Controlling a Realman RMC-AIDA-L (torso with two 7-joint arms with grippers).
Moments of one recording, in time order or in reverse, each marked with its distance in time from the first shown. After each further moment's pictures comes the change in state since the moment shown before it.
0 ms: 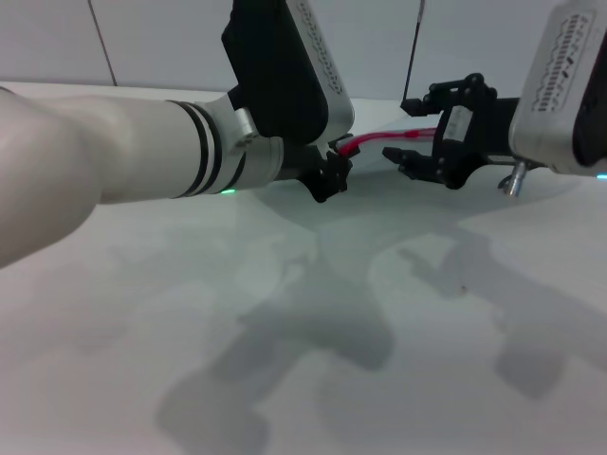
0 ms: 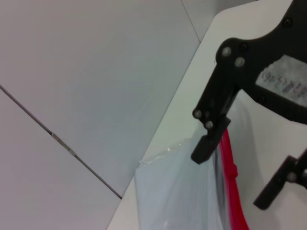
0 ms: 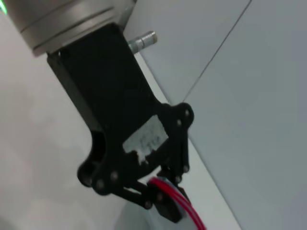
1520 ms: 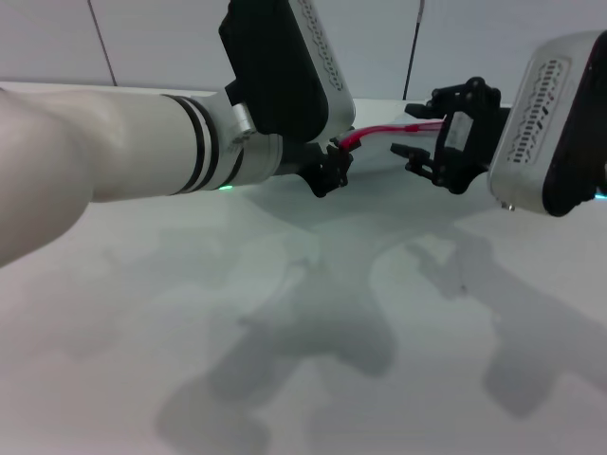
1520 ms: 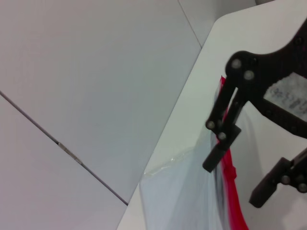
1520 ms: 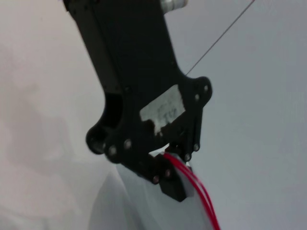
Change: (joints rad) left arm 0.018 -0.001 -0.001 0.053 0.023 0.019 0.000; right arm -0.089 0.005 -0.124 -0.102 -0.120 0.139 0.009
